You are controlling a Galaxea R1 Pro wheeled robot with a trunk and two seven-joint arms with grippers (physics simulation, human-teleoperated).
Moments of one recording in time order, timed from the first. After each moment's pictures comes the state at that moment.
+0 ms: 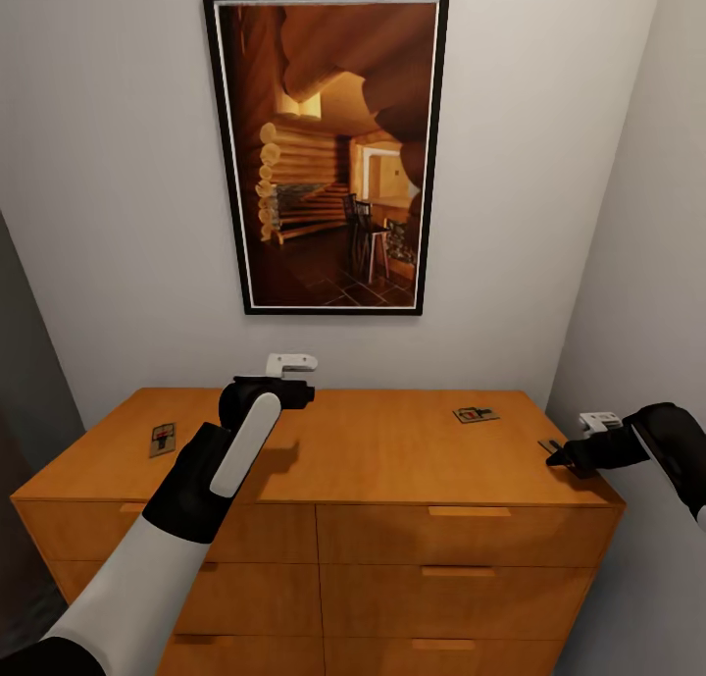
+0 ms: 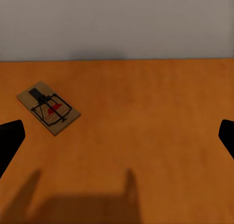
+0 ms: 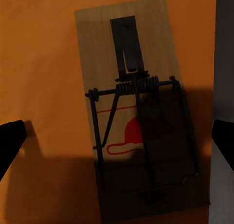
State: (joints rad) left arm -0.80 -0.06 -0.37 -1.40 0.62 1.01 0.73; right arm -0.90 -0.53 0.10 -0.70 0.17 0.91 0.76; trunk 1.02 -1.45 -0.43
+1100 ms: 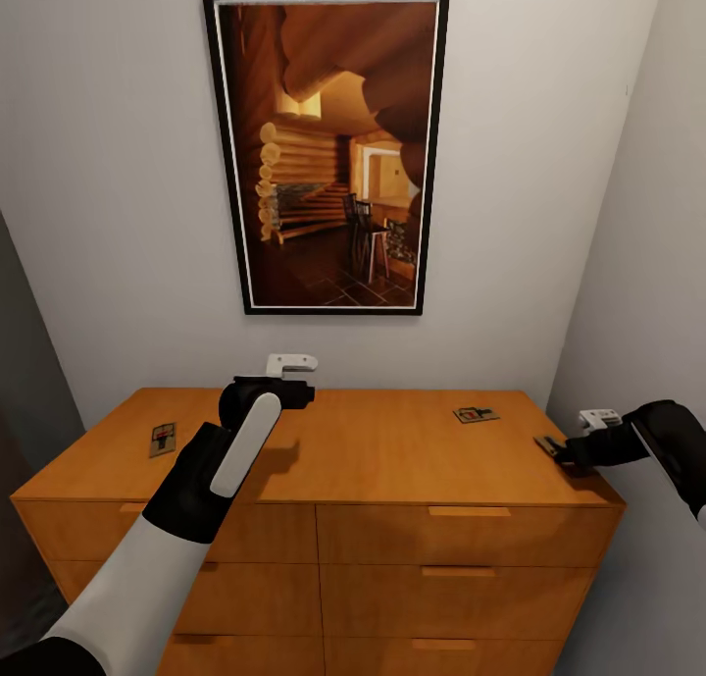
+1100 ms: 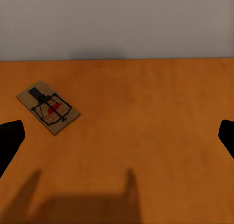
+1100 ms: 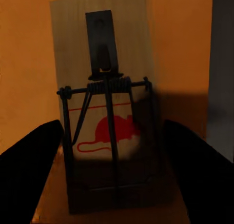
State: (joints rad) left arm -0.80 -0.06 -0.37 -1.40 0.62 1.01 0.73; right arm -0.90 -0.53 0.11 -0.73 0.18 0.91 0.76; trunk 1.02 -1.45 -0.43
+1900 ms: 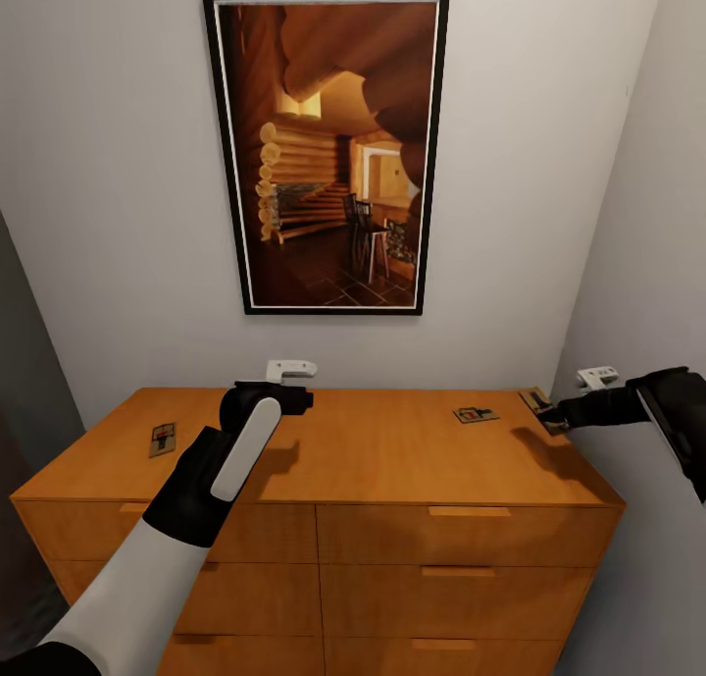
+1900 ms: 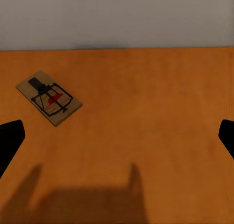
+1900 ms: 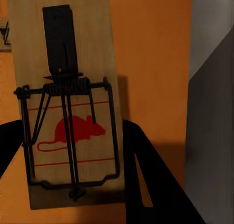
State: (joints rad) left arm -0.79 -0.06 -0.37 -1.38 0.62 1.01 0.73; right arm -0.90 -0.53 0.06 -0.99 0.17 0.96 0.77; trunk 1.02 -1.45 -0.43
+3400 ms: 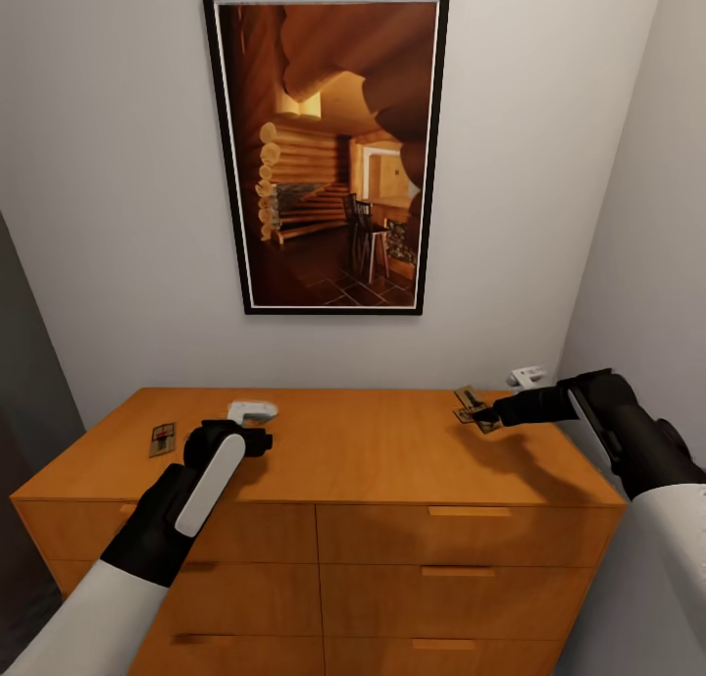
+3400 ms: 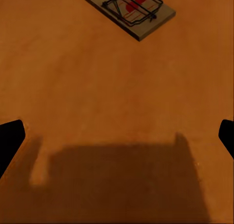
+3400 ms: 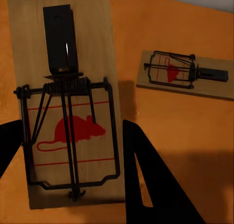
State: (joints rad) left arm -0.66 0.07 -0.32 -1.35 0.63 1.01 0.74; right arm -0.90 -0.37 0.13 -1.03 0.09 0.94 0.80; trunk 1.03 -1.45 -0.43
